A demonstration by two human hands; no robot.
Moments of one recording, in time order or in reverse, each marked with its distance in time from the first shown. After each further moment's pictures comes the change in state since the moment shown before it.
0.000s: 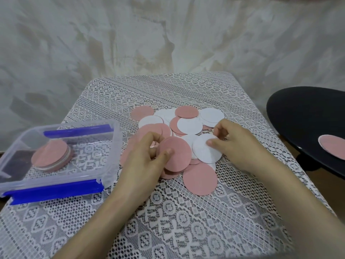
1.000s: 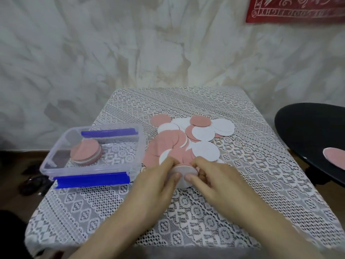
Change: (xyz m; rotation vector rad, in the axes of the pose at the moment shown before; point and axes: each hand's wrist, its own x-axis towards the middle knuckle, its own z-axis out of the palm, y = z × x) left_hand -0.056 0.000 -0.024 0.531 -0.072 0.253; right_hand -0.084 -0.051 0.040 -0.210 -0.147 -0.370
